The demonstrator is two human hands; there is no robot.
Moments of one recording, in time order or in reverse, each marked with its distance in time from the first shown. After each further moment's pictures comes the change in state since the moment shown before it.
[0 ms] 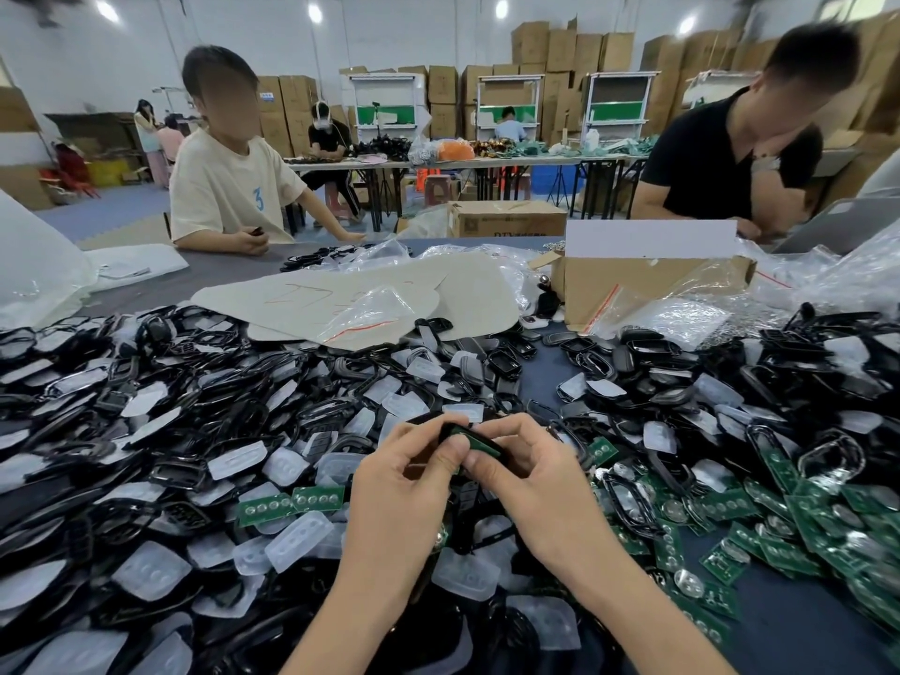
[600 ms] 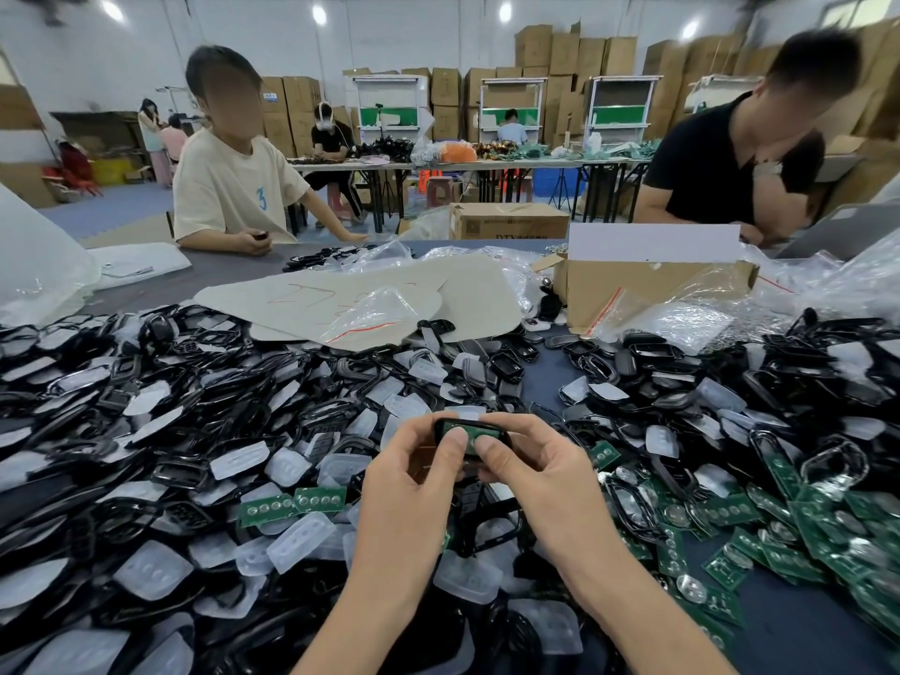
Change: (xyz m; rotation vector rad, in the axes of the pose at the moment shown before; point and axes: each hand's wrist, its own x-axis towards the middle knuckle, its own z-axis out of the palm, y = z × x) left_hand -0.003 0.001 0.005 -0.102 0.005 -0.030; right_hand 0.003 0.000 0.002 0.240 0.061 0.028
